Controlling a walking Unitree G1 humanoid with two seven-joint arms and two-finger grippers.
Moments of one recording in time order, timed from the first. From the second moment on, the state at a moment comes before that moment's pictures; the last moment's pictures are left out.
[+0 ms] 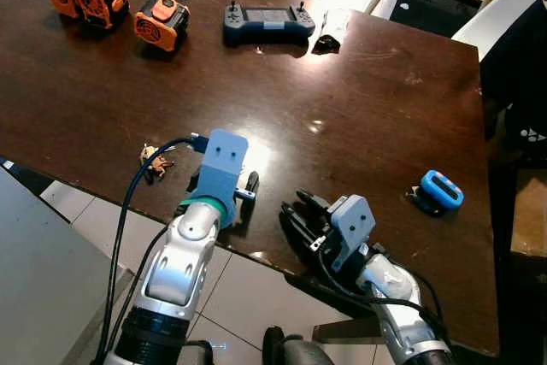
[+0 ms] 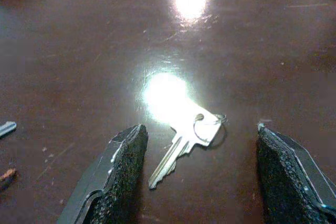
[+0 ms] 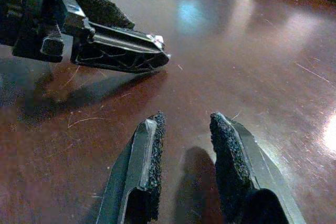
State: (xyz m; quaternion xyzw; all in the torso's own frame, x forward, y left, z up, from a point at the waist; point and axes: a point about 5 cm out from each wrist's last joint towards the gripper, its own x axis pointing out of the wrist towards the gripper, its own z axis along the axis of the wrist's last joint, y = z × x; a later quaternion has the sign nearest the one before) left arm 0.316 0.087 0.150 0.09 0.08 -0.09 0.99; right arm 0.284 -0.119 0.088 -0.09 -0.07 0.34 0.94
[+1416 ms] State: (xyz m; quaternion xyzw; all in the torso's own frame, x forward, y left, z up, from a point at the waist) left arm 0.320 0.081 0.165 0.07 0.02 -0.09 0.99; right arm 0.286 -0.120 0.088 -0.09 -0.07 0.33 0.94
